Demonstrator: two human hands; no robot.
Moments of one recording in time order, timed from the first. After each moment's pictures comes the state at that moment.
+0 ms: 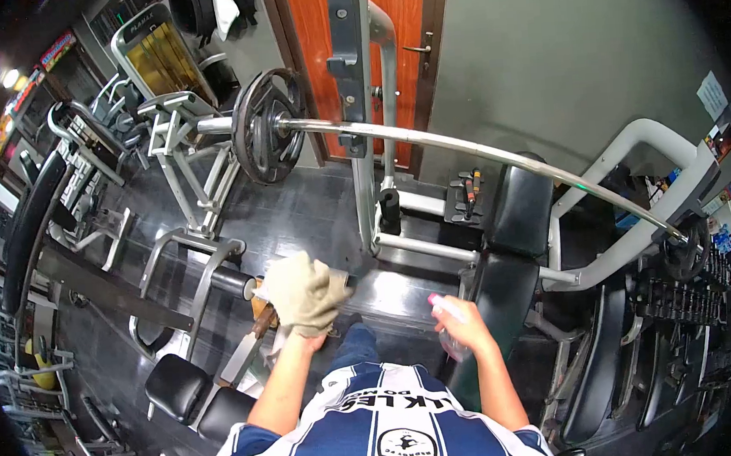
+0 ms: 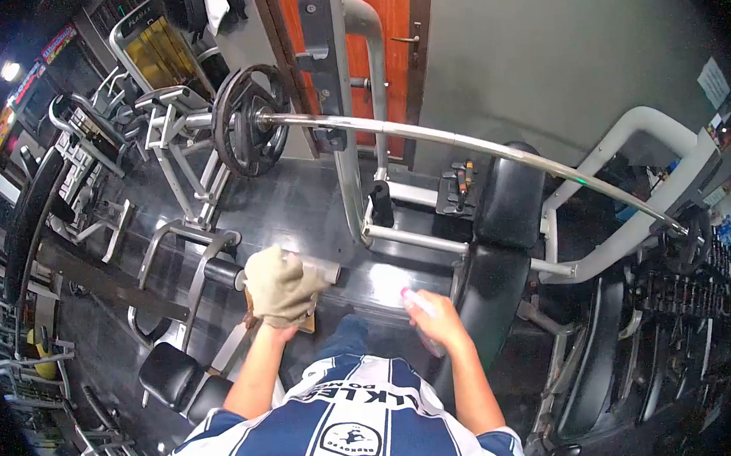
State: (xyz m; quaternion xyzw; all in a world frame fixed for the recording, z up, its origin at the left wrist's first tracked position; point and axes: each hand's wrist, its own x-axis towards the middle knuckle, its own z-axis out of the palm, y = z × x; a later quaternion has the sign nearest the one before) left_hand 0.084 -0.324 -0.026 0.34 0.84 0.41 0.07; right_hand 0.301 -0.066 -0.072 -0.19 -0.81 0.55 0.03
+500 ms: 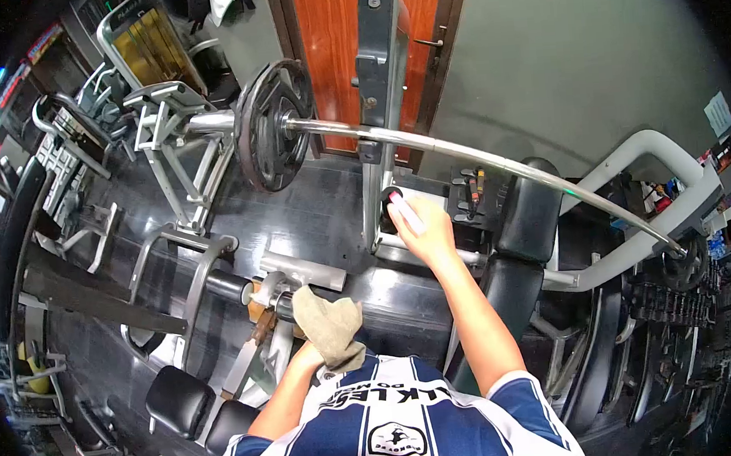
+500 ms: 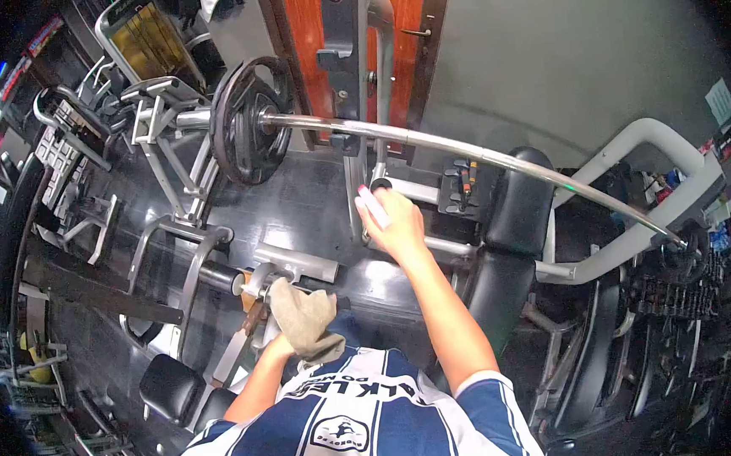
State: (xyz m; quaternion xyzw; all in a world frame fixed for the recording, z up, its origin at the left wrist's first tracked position) left_hand 0.056 -0.361 -0.155 0.59 0.77 0.24 0.09; right_hand 0.062 -0.067 -0.008 -0.15 -0.91 0.30 0.26
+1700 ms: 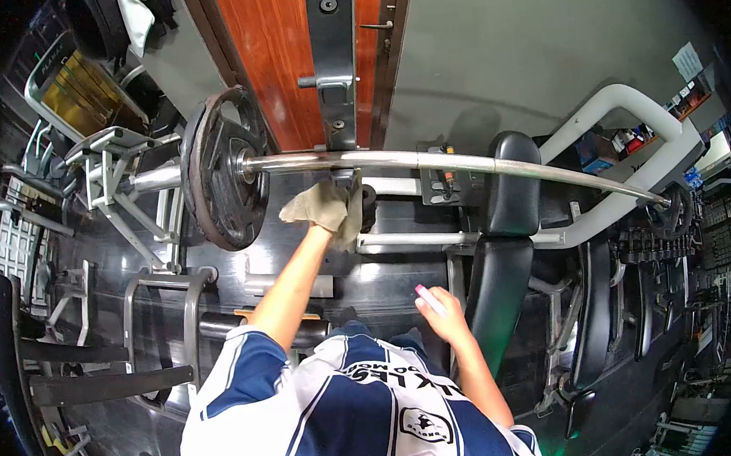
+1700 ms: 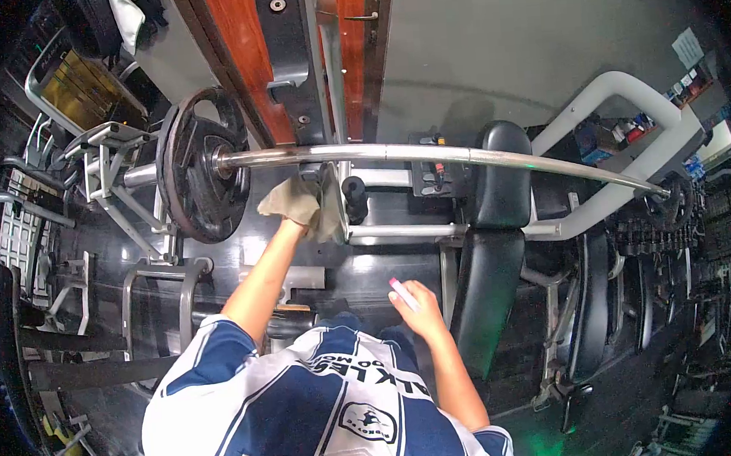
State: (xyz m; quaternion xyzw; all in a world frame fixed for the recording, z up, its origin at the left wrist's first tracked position) left_hand -0.169 -0.131 -0.078 0.40 0.86 0.31 -0.08; right_hand 0.167 -0.101 -0.099 -0.31 -0.82 0.45 0.16
